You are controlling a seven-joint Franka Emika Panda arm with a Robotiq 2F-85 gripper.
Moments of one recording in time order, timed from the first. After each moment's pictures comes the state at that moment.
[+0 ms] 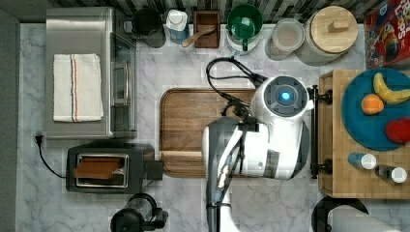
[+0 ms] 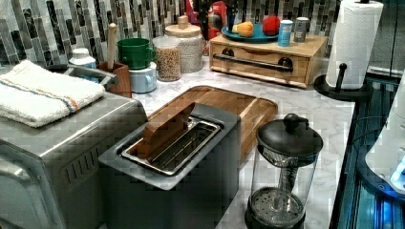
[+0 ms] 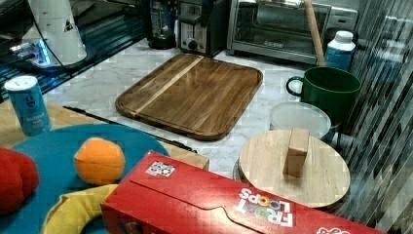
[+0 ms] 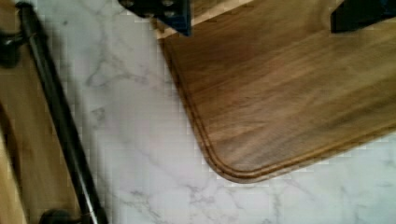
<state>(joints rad) -0.03 0.01 -0.15 -2.11 -0.08 0.49 -0.56</state>
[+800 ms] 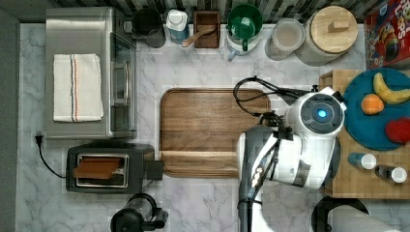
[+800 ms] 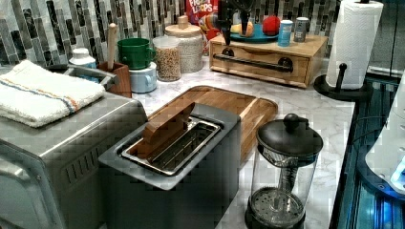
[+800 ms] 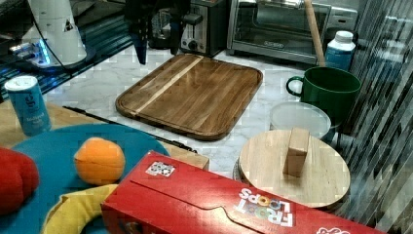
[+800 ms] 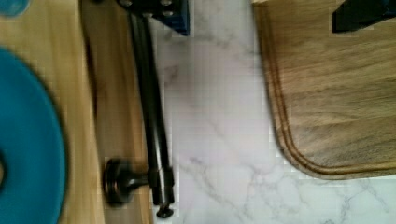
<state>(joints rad) -0.11 0.04 -0.22 -2.17 -0.18 0.66 -0.88</state>
